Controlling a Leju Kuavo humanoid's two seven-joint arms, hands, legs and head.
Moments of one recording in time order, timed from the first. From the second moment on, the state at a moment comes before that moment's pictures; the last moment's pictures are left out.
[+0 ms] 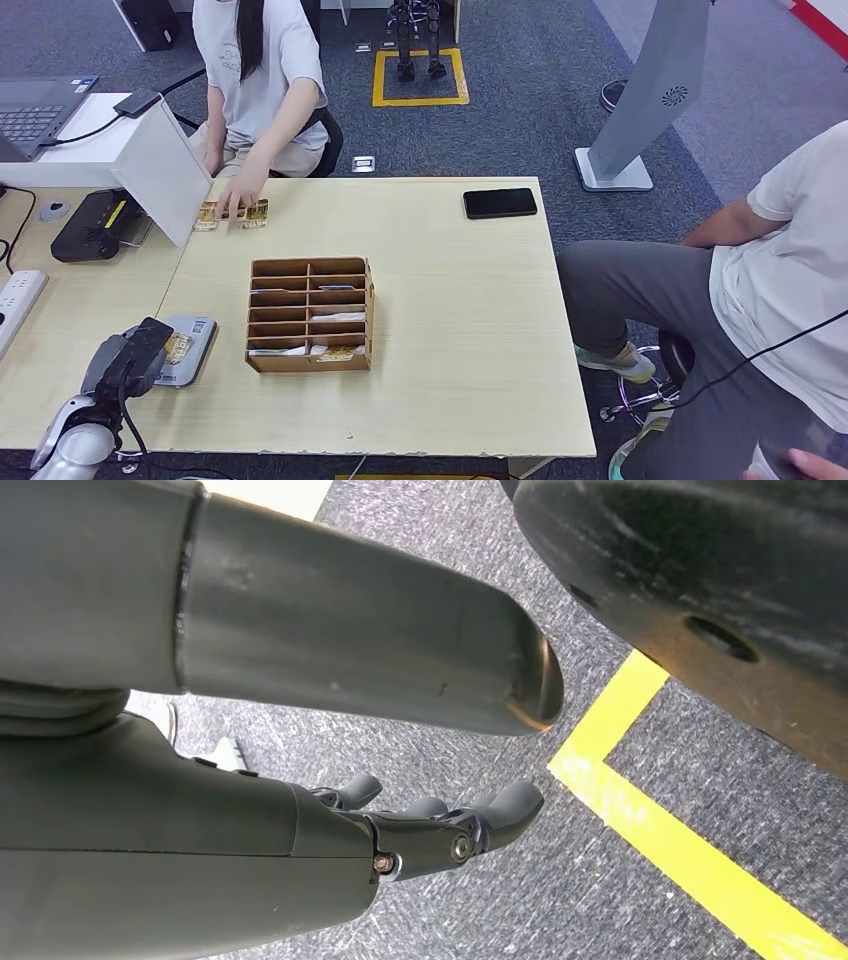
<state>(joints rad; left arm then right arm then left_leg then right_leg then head) -0.11 0.42 -0.14 -1.11 -0.42 0.18 0.03 -0.03 -0.01 -0.93 0.00 1.55 0.02 -0.06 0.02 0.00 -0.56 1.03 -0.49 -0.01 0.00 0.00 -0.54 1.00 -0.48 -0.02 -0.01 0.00</state>
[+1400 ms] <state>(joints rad) -0.44 0.32 -0.11 -1.31 -0.08 0.47 -0.34 -0.05 -0.01 -0.76 0.00 1.55 -0.03 -0.14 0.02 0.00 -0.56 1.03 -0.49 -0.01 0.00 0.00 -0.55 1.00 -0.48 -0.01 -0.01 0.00</state>
